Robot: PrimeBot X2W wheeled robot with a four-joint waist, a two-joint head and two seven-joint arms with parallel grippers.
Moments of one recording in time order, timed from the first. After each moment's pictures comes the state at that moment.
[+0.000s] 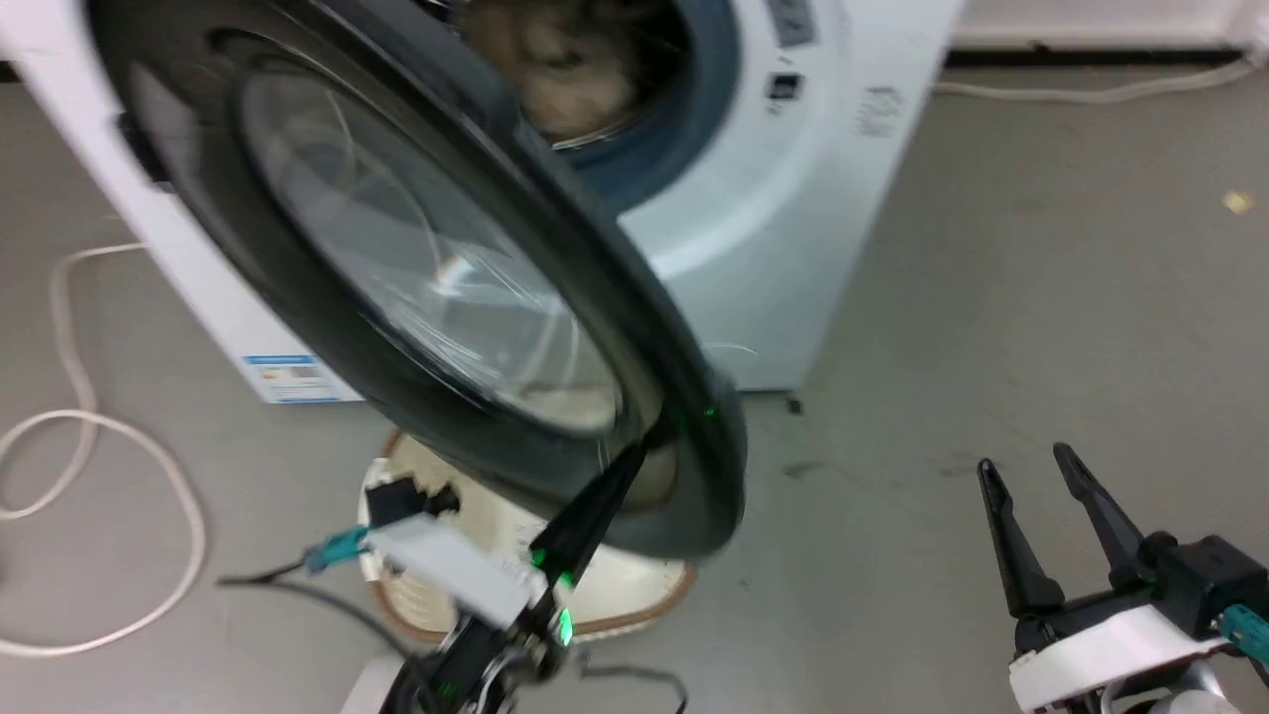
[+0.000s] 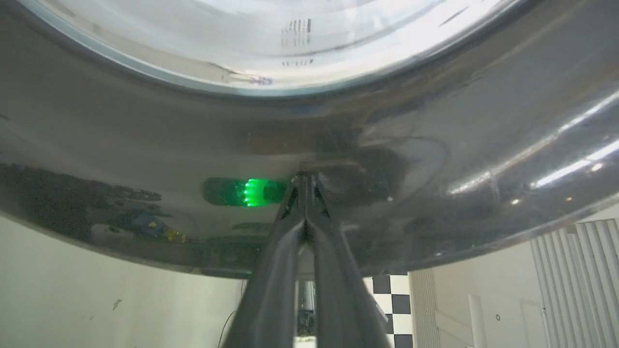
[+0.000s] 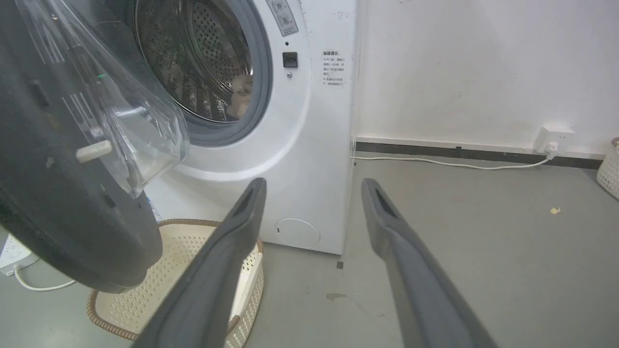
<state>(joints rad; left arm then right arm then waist) -0.17 0.05 -0.28 0.11 -1.61 -0.11 0.31 -0.07 -0.18 0.04 0.15 0.20 0.13 -0.26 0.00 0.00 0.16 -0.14</state>
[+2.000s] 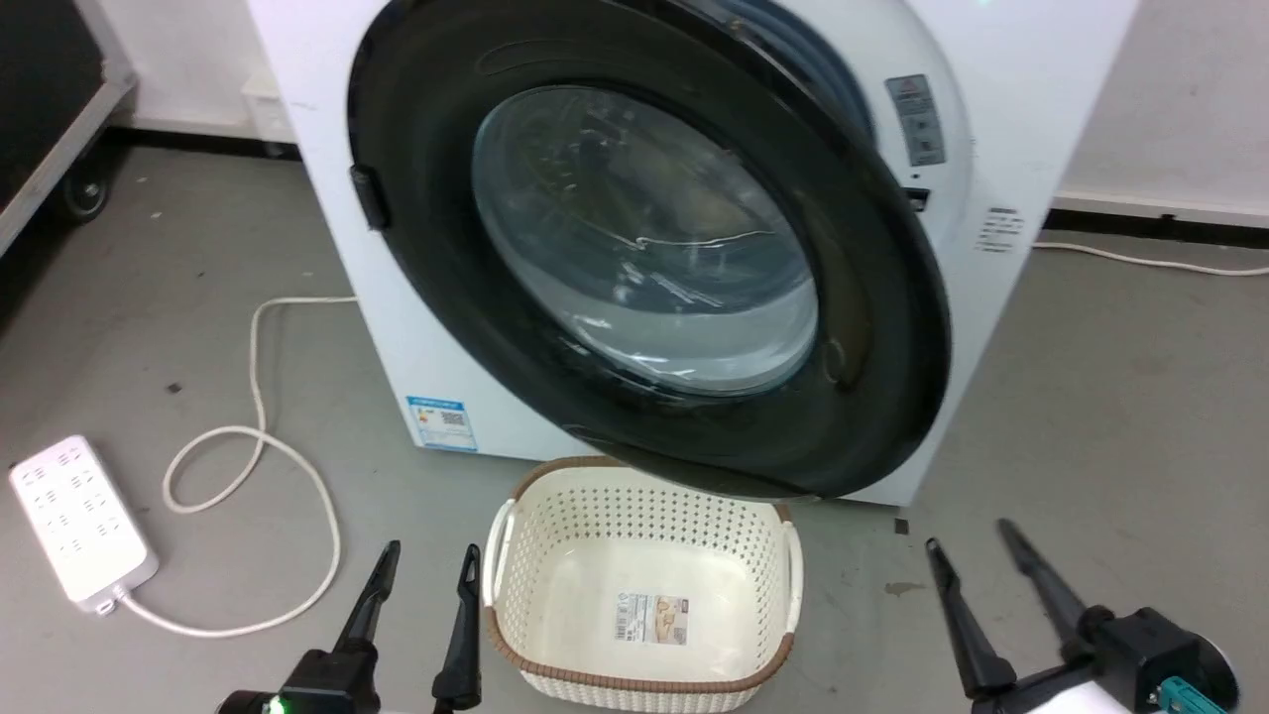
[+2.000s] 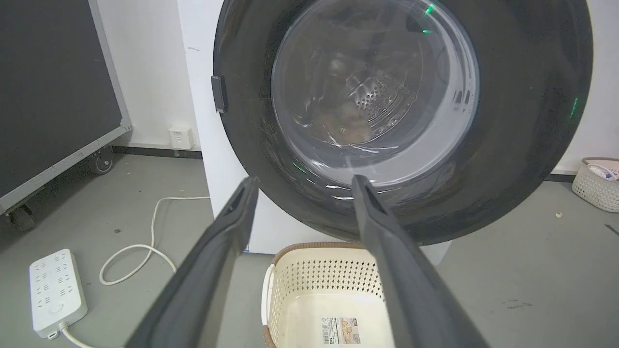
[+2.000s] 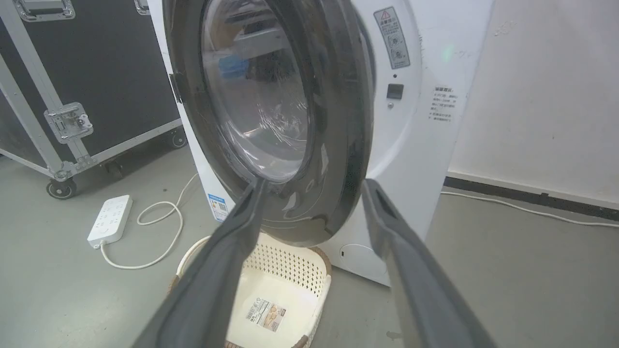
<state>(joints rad) 0.09 0.12 -0.17 0.03 -0.16 0.05 -0.26 0.04 -0.17 0.12 0.10 0.19 0.13 -0.26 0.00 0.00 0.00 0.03</state>
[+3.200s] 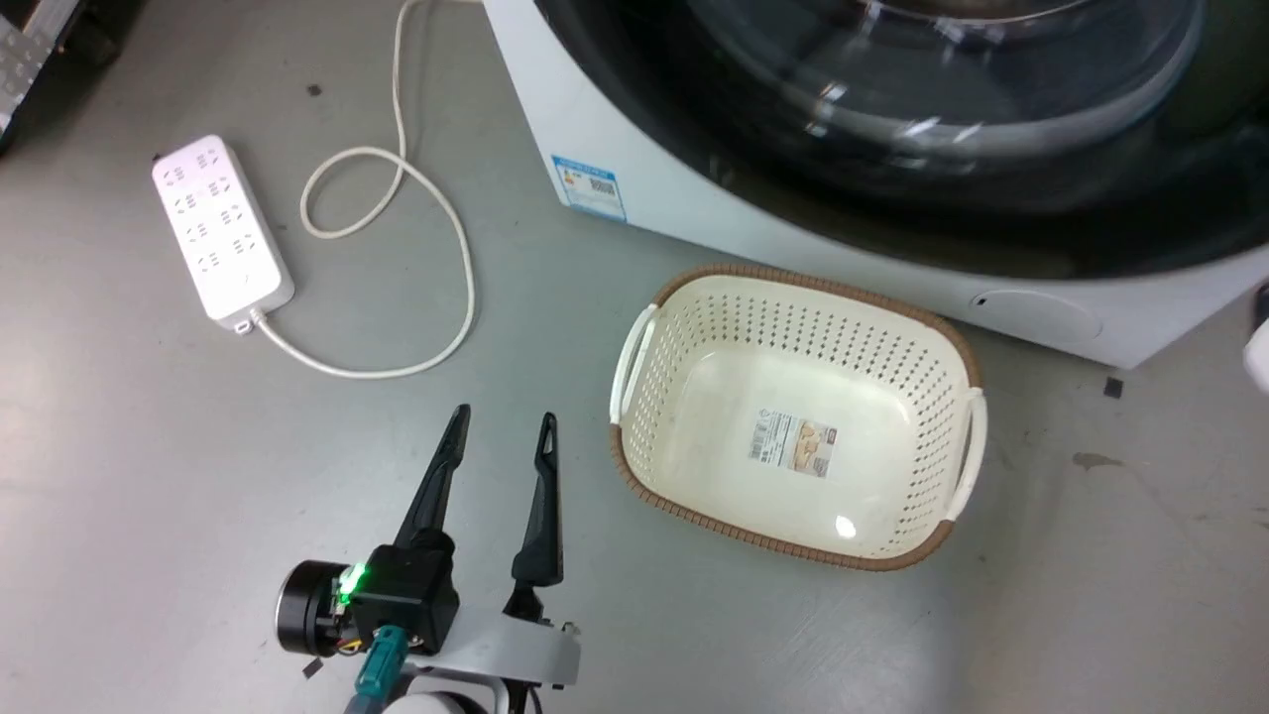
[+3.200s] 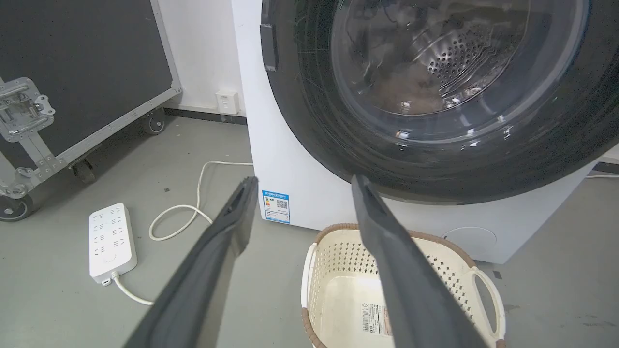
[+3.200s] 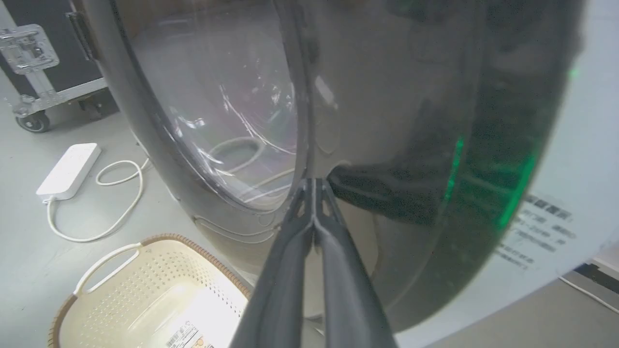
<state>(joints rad) -0.09 0.05 -0.27 -0.02 -0.13 0.12 -0.26 -0.66 -0.61 0.23 0.41 0.45 0.13 -0.06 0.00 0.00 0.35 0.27</state>
